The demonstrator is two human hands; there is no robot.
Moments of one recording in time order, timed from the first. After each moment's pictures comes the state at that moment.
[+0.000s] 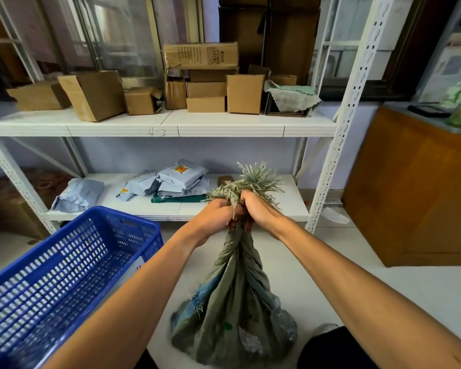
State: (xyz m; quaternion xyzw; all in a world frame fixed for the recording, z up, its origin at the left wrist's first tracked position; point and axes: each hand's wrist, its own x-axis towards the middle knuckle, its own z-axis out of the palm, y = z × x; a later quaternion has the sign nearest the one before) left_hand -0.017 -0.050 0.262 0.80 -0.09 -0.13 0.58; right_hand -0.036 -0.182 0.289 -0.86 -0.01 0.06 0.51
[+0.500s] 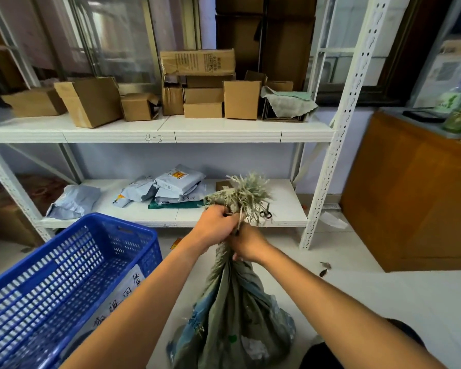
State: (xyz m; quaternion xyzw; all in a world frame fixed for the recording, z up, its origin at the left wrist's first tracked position) left_hand -0.004 -0.057 0.250 0.87 -0.05 -0.05 0.48; right_hand -0.027 -0.168 0.227 -0.91 0.00 0.10 0.40
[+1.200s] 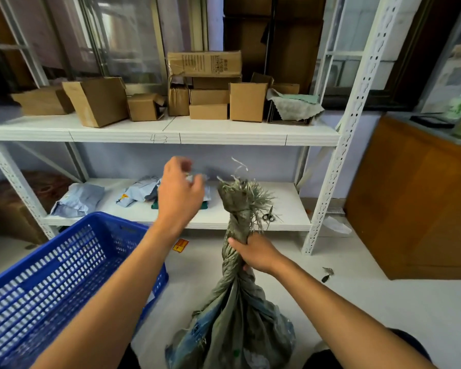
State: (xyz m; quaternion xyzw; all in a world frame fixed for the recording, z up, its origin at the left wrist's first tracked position) left_hand -0.004 -0.006 0.309 0.86 -0.03 0.29 0.43; right_hand -0.025 -0.191 0.201 -0.92 -0.01 0.10 0.39
